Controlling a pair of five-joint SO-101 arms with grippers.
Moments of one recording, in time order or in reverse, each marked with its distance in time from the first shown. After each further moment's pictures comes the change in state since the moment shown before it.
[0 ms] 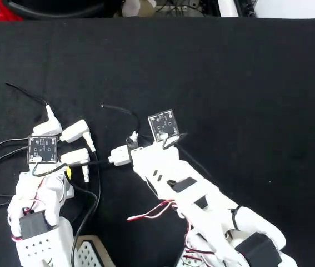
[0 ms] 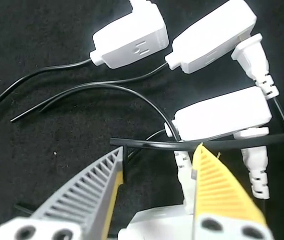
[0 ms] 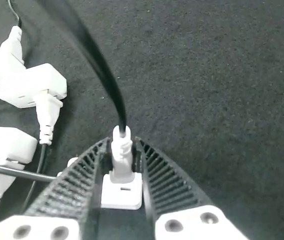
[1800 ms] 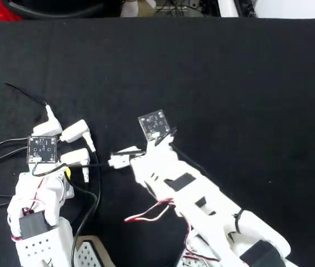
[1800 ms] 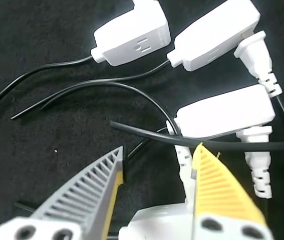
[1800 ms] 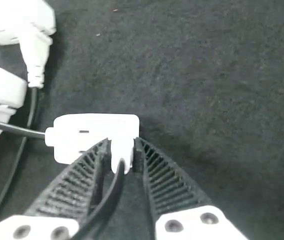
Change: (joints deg) left arm -0.2 0.2 0.2 0.0 -0.1; right arm -2.4 -4.1 -4.7 23.8 0.5
